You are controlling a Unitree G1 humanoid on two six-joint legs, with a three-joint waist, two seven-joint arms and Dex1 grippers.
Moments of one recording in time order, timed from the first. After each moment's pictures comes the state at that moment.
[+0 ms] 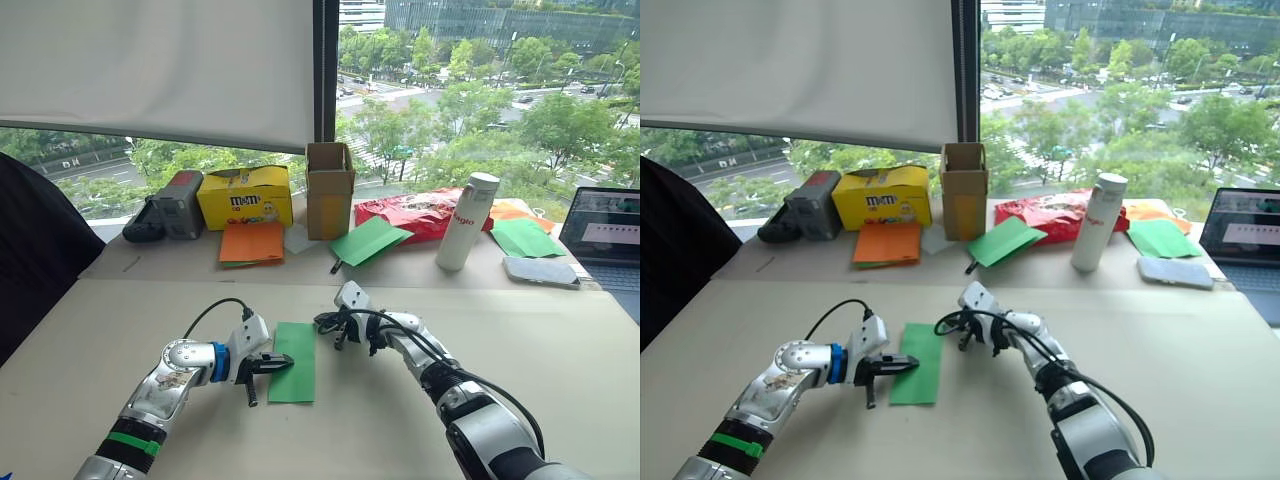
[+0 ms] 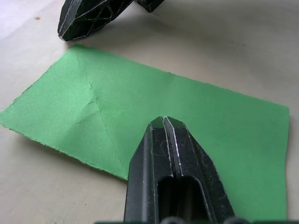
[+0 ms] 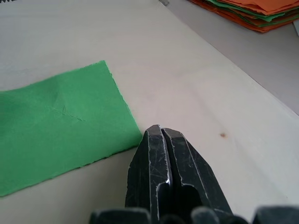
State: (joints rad) left arm -0.30 0.56 -0.19 0.13 -0.17 0.26 -1.08; right arm -0.76 -0.17 0.22 0.91 0.03 -0.17 0.86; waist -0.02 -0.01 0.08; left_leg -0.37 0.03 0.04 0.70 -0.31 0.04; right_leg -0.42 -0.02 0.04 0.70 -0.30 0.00
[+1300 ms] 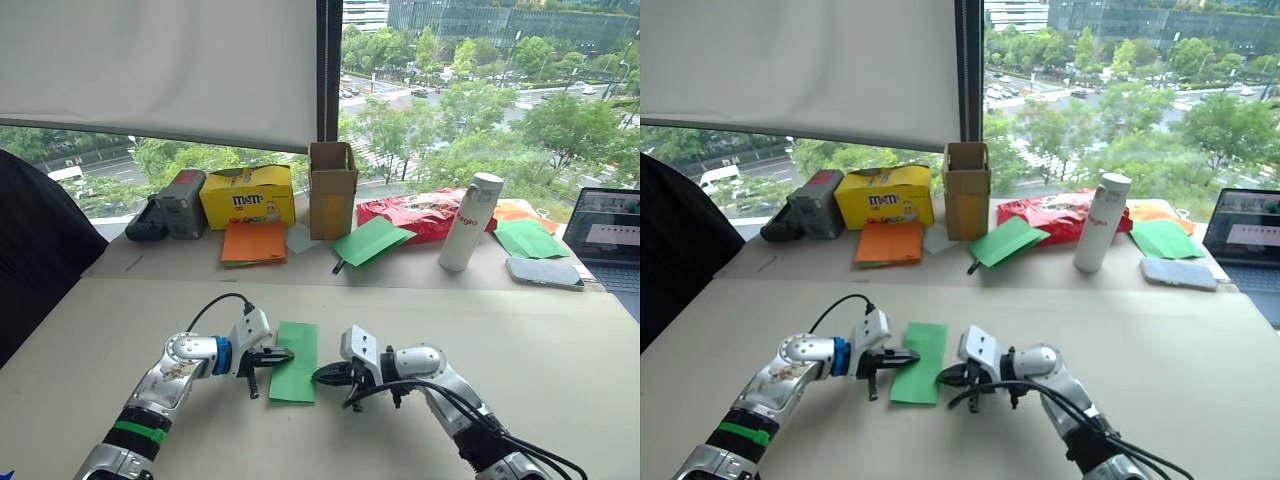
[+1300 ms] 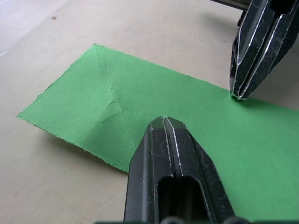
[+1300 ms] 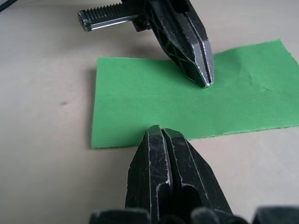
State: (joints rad) left arm -0.36 0.55 -0.20 0.21 -0.16 0.24 -1.10; right arm -0.35 -0.33 0.37 0.11 0.05 0.18 1.09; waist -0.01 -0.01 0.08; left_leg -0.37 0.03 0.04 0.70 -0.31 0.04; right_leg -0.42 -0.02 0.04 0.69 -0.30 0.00
